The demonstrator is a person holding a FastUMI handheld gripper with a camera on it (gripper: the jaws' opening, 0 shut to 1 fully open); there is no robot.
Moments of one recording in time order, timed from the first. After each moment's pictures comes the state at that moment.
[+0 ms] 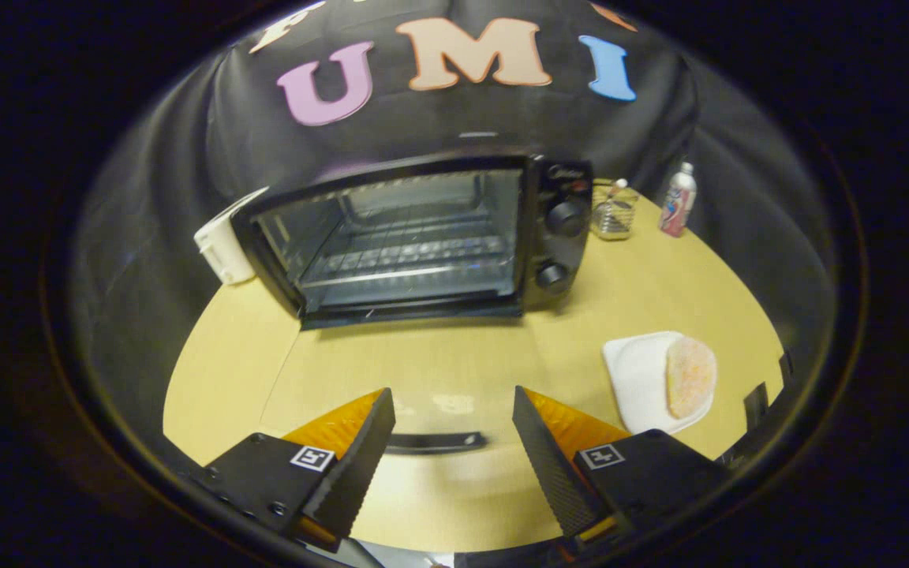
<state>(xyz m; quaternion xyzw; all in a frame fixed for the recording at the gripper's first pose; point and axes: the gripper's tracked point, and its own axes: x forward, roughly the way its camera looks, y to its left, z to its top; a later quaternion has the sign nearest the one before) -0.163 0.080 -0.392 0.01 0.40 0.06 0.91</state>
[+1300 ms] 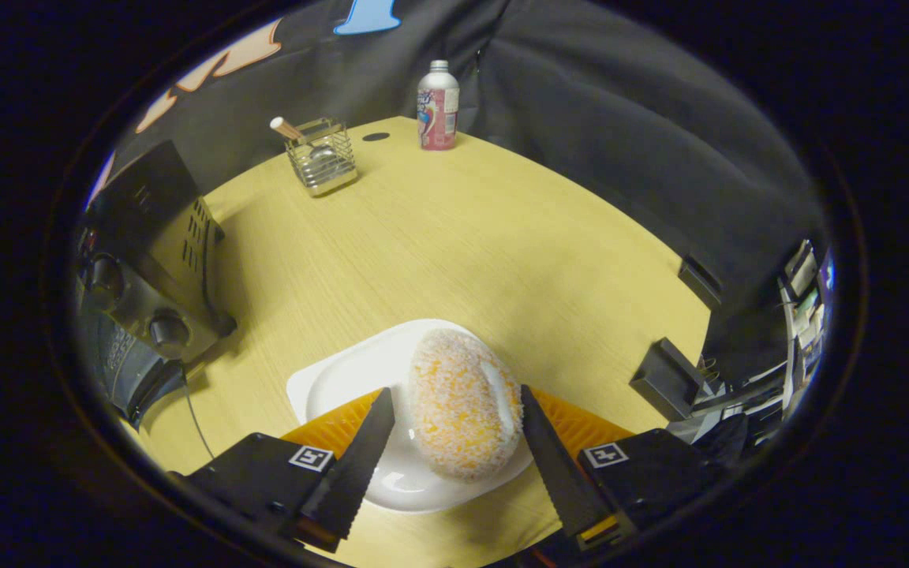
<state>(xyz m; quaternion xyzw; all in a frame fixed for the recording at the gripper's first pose) -0.124 -0.157 -0.493 0.07 0.50 -0.24 0.83</state>
